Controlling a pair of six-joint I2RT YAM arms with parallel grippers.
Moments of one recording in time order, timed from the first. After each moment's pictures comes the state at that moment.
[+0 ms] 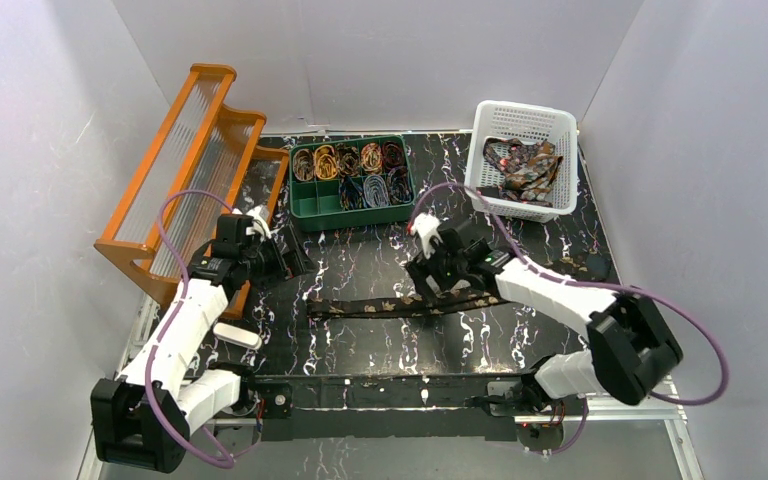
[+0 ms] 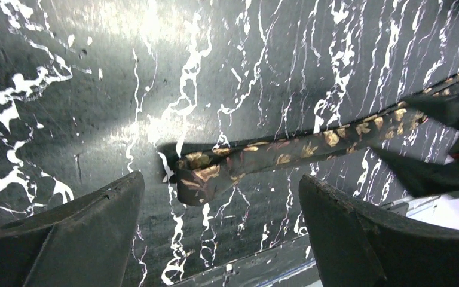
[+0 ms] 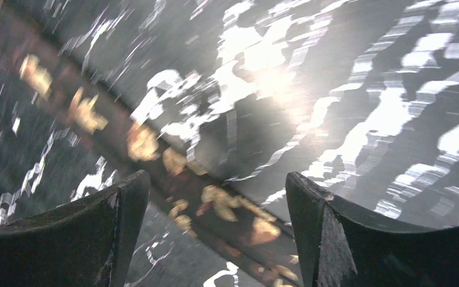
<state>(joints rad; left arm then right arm) -0.16 1.02 0.76 -0.62 0.30 -0.51 0.69 1.38 0.75 -0.29 -0.22 -0.16</state>
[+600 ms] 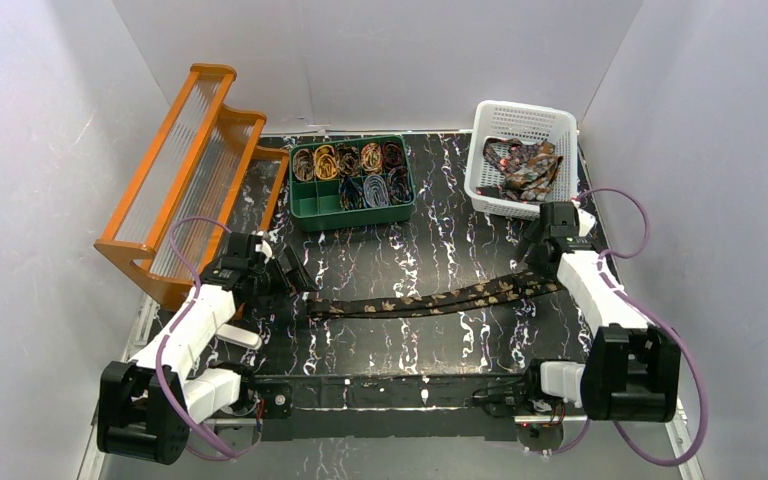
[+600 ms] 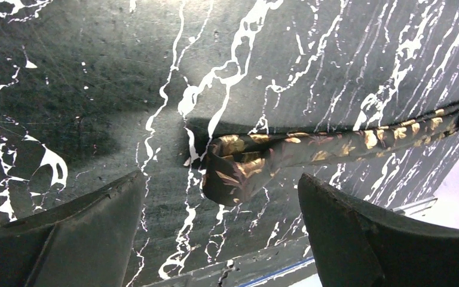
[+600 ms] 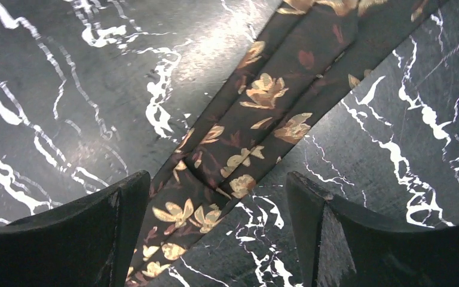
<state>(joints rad) -0.17 1.07 0.59 -0.57 0.29 -0.63 0.05 1.20 0.76 -0.58 0.26 0.55</state>
